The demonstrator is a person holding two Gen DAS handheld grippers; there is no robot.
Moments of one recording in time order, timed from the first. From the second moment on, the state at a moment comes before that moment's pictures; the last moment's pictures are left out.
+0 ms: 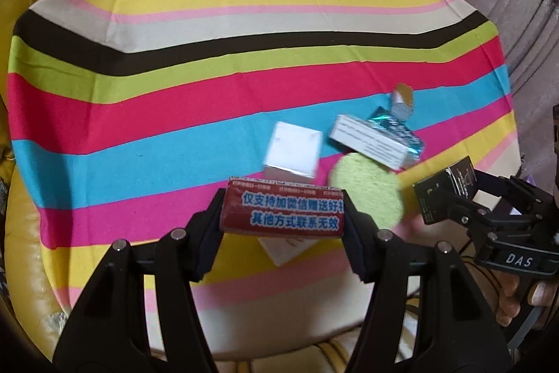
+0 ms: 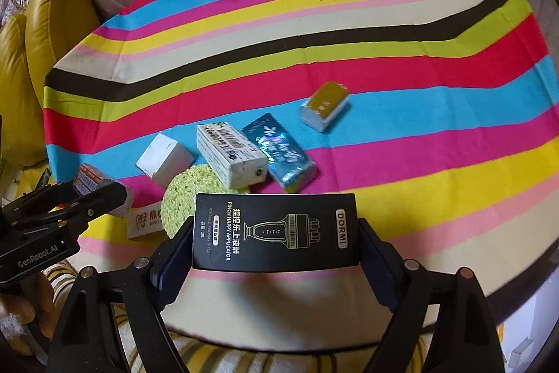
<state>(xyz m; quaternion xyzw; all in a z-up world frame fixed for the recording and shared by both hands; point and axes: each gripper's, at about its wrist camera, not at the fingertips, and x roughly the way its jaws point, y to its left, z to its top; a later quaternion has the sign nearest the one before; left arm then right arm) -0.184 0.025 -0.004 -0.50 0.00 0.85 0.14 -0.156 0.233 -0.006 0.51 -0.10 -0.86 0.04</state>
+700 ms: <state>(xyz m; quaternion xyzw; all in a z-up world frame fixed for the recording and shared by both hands) -0.106 0.139 0.015 -0.48 0.06 0.85 0.21 -0.044 0.317 0.023 0.47 -0.11 -0.87 -0.06</state>
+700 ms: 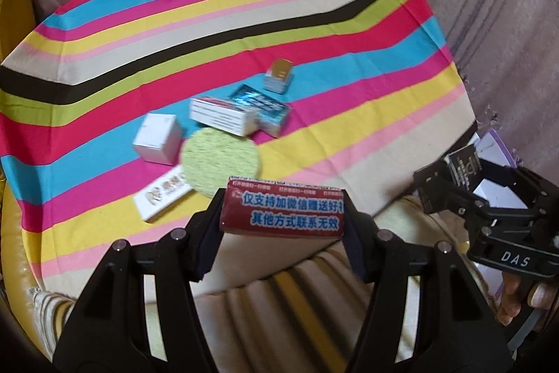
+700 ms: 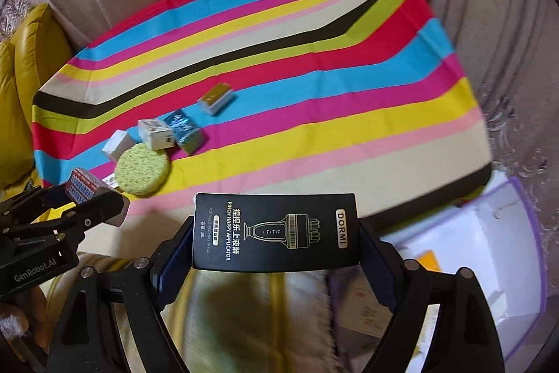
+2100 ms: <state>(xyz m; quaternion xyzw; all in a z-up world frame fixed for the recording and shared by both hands) -0.010 0.317 0.004 -0.53 0.12 0.73 0.41 0.086 0.440 0.004 0.48 -0.15 -0.82 -0.26</state>
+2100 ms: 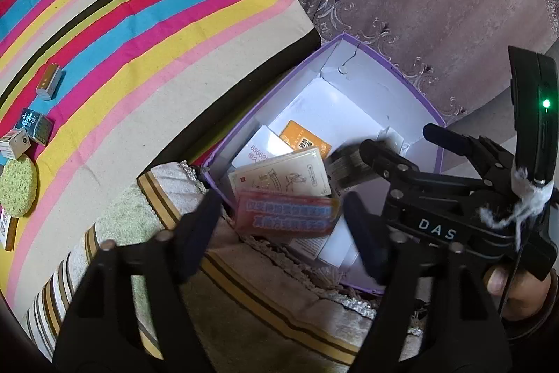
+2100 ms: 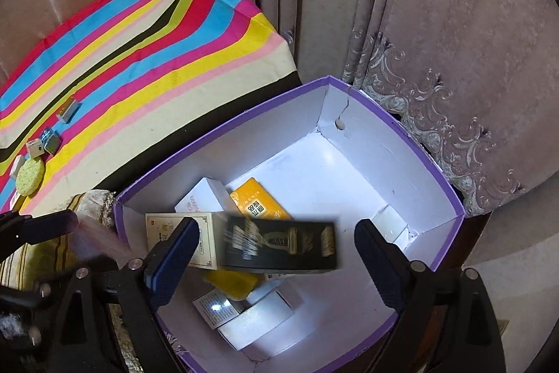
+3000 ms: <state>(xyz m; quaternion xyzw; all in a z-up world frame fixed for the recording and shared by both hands) -0.095 0.137 0.003 -0.55 0.02 0.80 0.24 0.013 0.346 0.016 0.49 -0.11 -0.85 -0.13</state>
